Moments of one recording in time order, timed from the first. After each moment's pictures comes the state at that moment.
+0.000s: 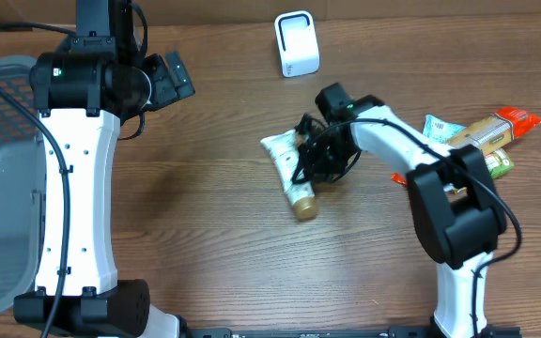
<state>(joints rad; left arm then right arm) -0.03 1.69 2.00 -1.36 -0.01 -0.44 0.44 2.12 1.53 -0.91 -0.59 0.17</state>
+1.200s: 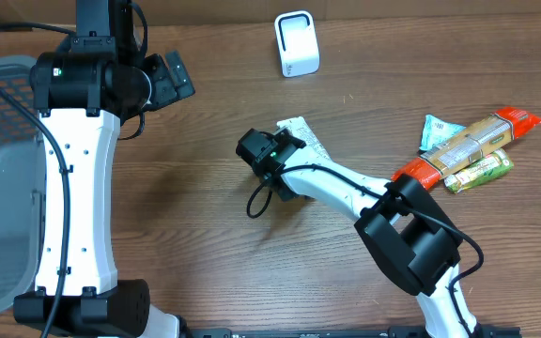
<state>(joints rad) -0.03 1.69 2.00 -1.36 -0.01 -0.44 0.81 2.17 1.57 -0.93 0.43 0.30</state>
